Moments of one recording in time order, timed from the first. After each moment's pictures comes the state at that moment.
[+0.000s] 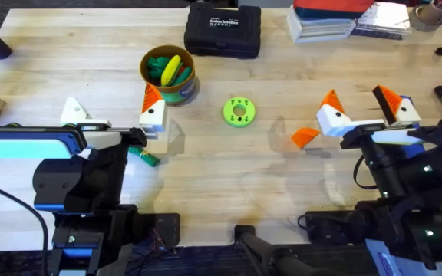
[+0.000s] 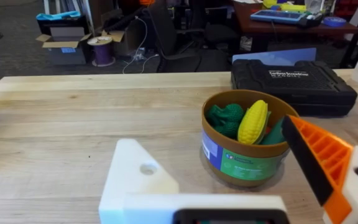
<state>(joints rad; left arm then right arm) -0.01 0.00 0.01 -0.02 0.00 0.00 0.00 0.00 0.01 -0.09 -0.04 0.01</state>
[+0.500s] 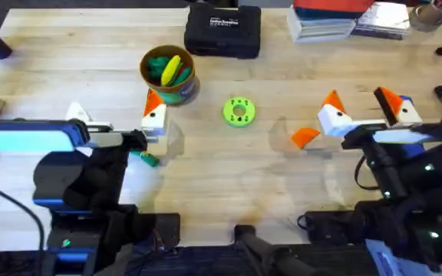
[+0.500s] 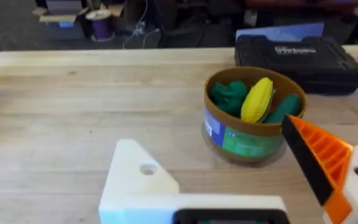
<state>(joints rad) -0.01 0.00 0.04 -0.14 0.00 0.00 0.00 0.00 0.02 -0.13 -0.02 0.02</state>
